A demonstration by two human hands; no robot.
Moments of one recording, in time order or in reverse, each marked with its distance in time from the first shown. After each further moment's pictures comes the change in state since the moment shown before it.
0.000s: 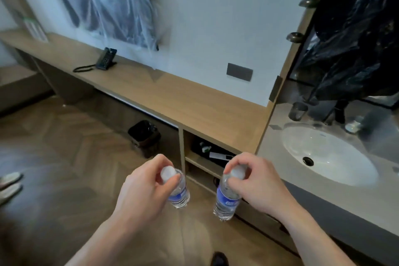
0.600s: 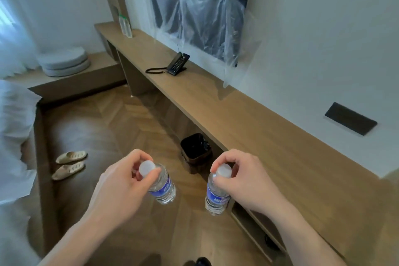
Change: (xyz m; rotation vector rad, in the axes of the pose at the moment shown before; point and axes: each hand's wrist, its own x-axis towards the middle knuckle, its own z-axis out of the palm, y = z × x) left_hand 0.205 -0.161 -0.147 0.097 0.342 -0.309; right_hand 0.316 -0.141 0.159 0.000 -0.343 -0.261
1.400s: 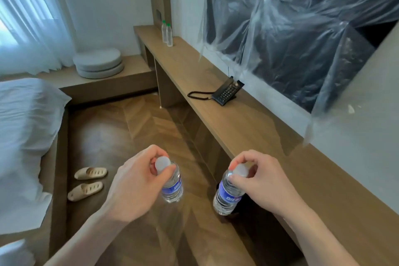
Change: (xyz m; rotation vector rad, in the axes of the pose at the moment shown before) left_hand 0.375 -0.165 -0.074 -0.039 0.075 -0.059; right_hand 0.411 -0.109 0.117 -0.058 -0.053 -0.080
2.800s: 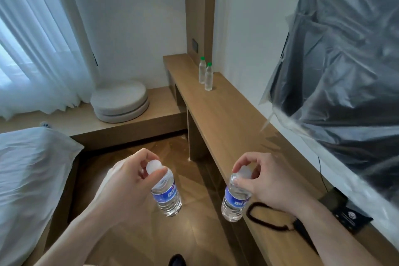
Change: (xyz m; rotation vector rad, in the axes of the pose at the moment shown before) left_hand 0.721 -0.189 -0.078 0.098 0.007 -0.141; right_hand 0.767 -0.130 0.102 -0.054 -0.204 -0.056
